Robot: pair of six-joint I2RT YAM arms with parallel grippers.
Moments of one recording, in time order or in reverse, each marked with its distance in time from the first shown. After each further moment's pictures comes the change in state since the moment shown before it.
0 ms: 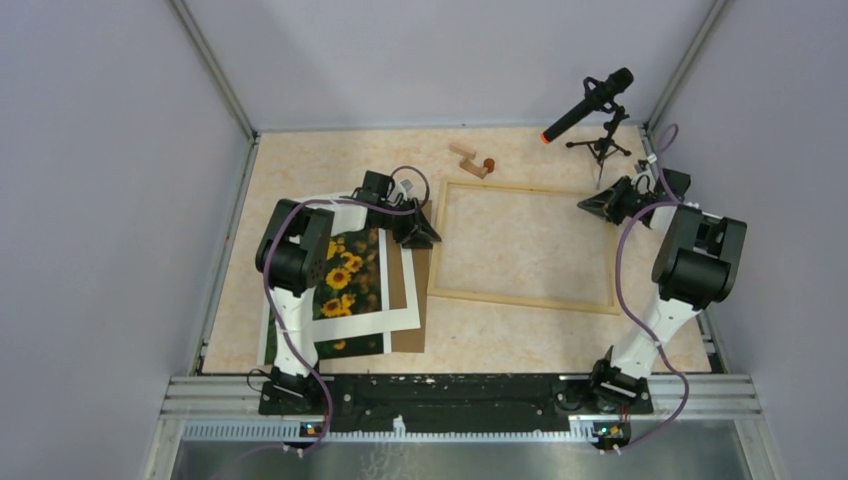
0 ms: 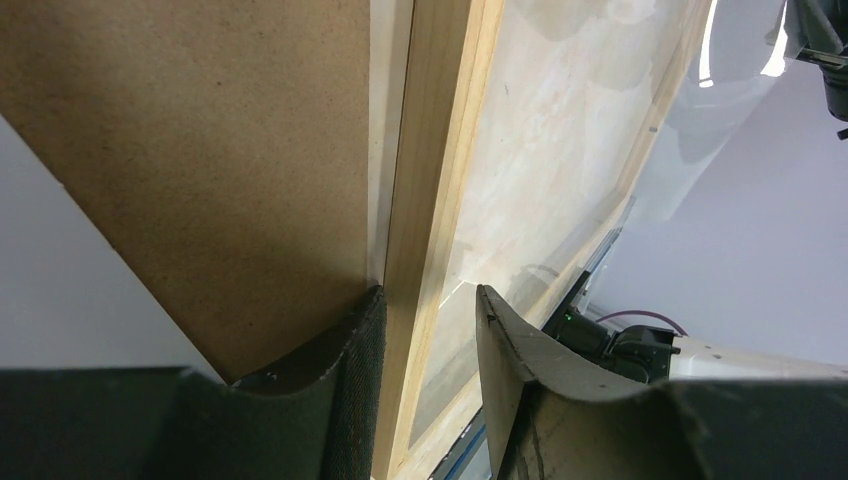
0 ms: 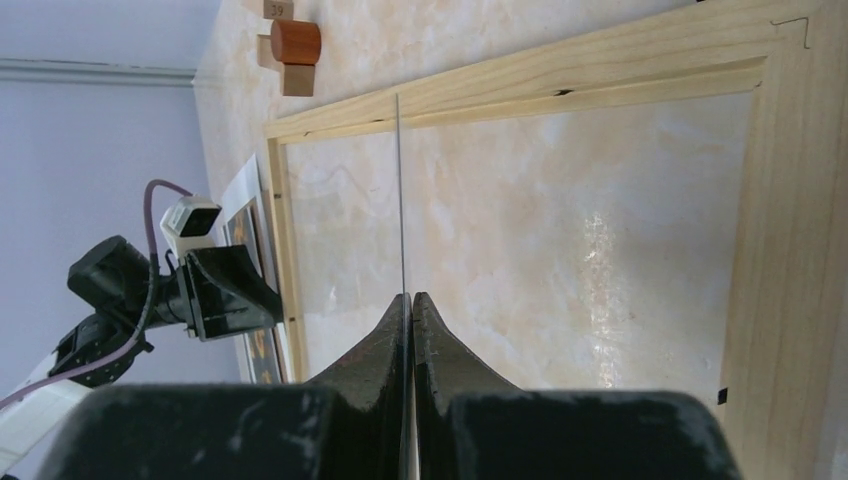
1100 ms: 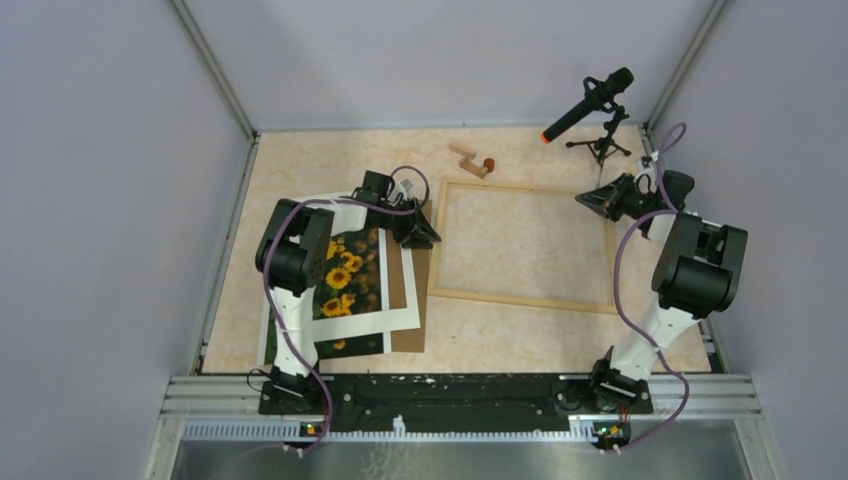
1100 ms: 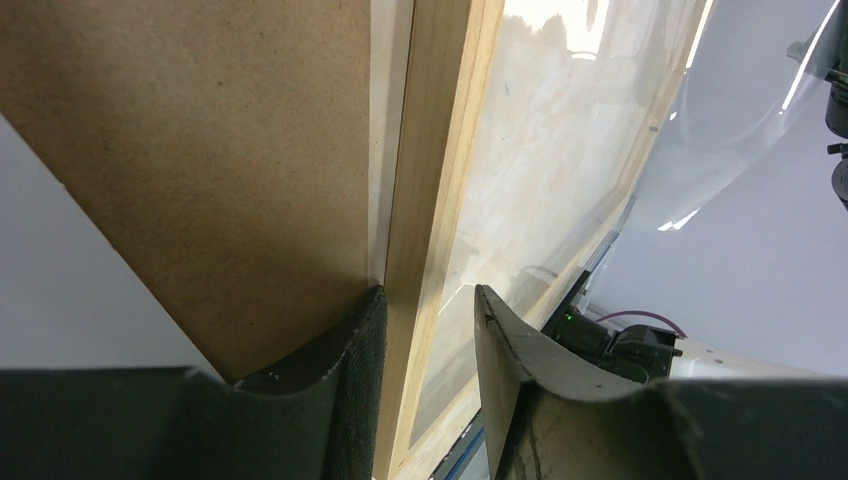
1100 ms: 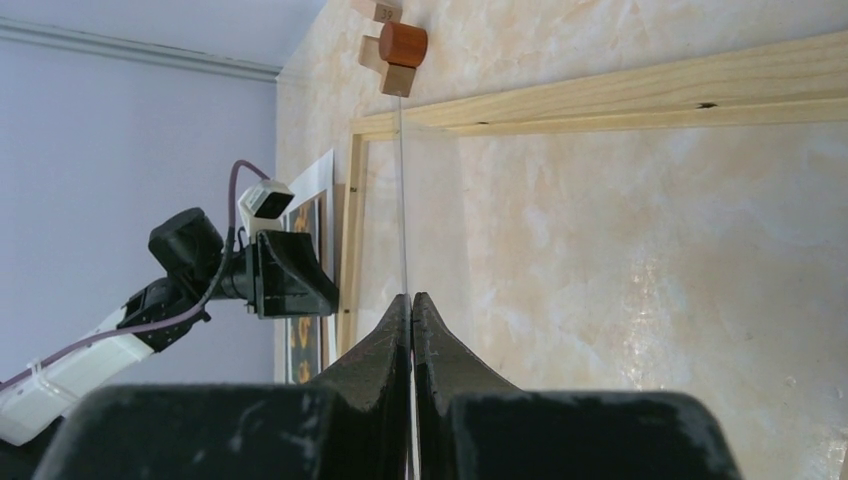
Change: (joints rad) left arm 0.000 0.000 -0.001 0.002 0.002 0.000; right arm 0.000 -0.074 -0.117 0.269 -0.116 0.150
